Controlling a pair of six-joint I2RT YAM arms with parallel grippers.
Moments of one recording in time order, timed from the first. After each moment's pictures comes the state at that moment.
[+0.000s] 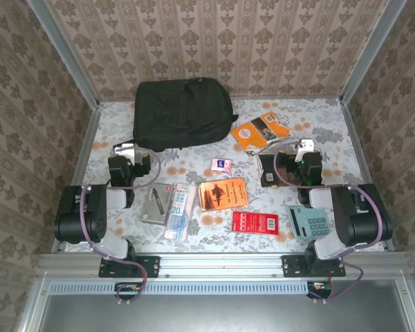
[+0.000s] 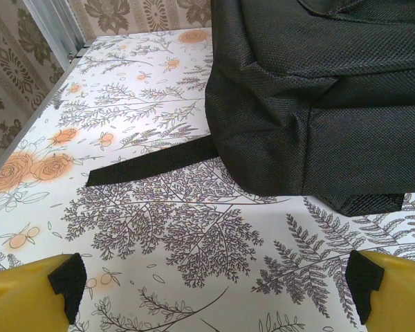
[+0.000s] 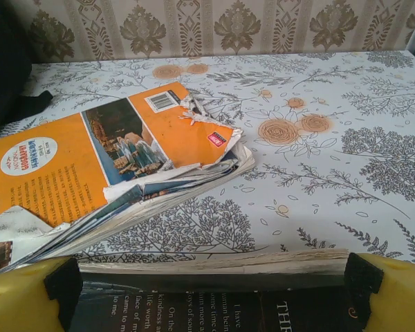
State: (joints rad) left arm -0.03 1.55 0.40 0.77 -0.06 0.07; right arm 0.02 1.52 0.40 0.78 0.09 0.04
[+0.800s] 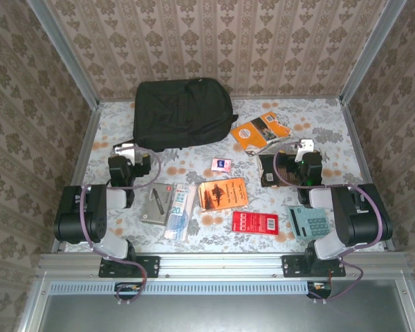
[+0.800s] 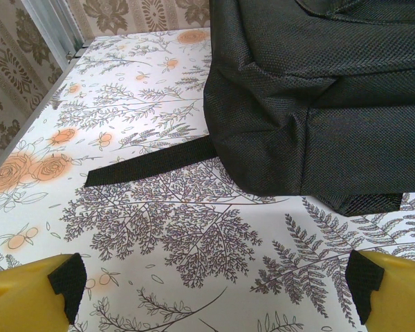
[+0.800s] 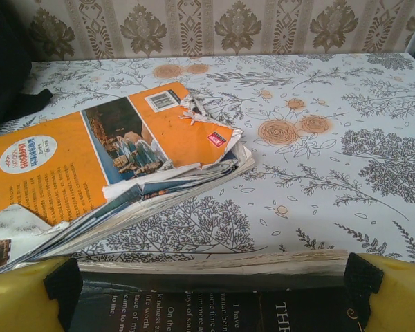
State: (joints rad) left arm -0.03 1.55 0.40 0.77 -0.05 0.07; right arm 0.02 1.52 0.40 0.78 0.09 0.03
